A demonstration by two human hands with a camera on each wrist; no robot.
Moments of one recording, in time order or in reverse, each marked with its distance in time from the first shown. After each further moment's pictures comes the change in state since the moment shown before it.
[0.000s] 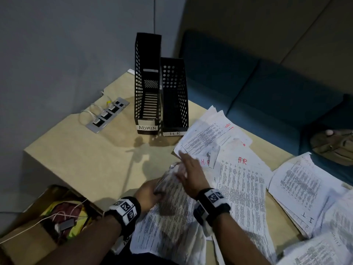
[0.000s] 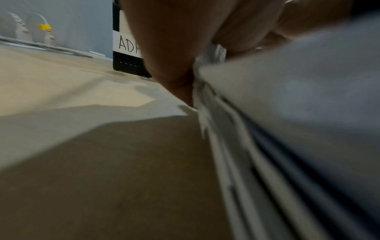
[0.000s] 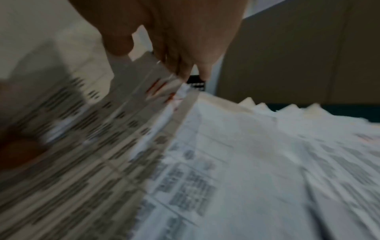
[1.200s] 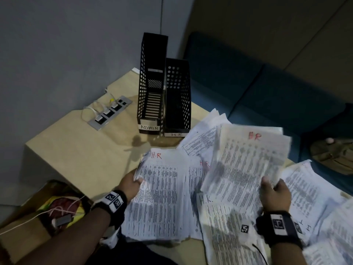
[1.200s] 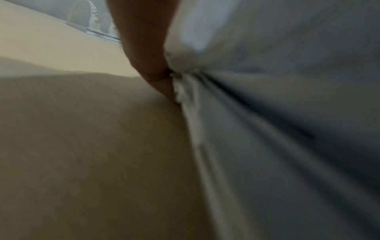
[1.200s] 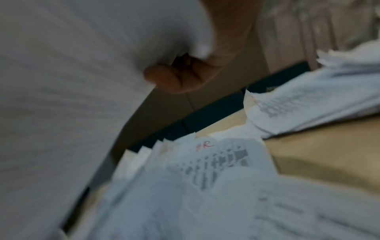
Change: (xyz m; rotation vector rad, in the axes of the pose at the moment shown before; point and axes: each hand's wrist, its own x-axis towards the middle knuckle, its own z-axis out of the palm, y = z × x) left_hand 0.019 -0.036 -0.033 -0.223 0.263 -0.303; right_hand -0.082 0.096 -0.128 0.297 0.708 0.717
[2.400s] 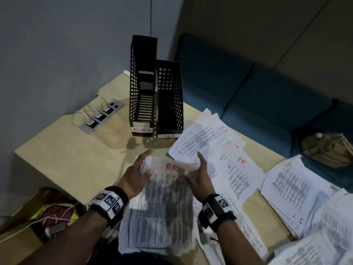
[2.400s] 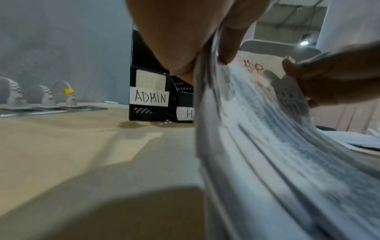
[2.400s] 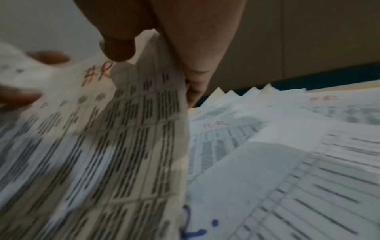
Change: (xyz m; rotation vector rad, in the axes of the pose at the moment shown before) left_hand -0.028 0.062 -0.006 -0.014 -0.060 0.506; right_hand -0.077 -0.049 0.117 0.123 -0.736 -0.165
